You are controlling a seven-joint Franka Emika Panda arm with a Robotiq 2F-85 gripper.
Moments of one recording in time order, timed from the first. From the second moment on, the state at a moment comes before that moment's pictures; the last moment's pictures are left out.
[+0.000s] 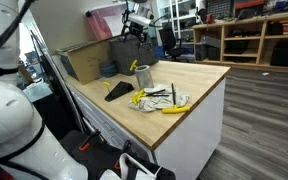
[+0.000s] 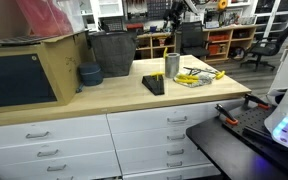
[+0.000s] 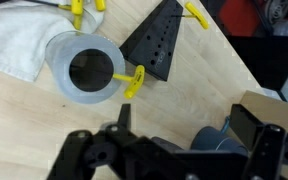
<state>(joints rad) -0.08 0.46 0.02 -1.41 0.46 1.67 -0.49</state>
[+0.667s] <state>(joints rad) 0.10 0.43 0.04 -1.40 0.02 1.67 -0.10</state>
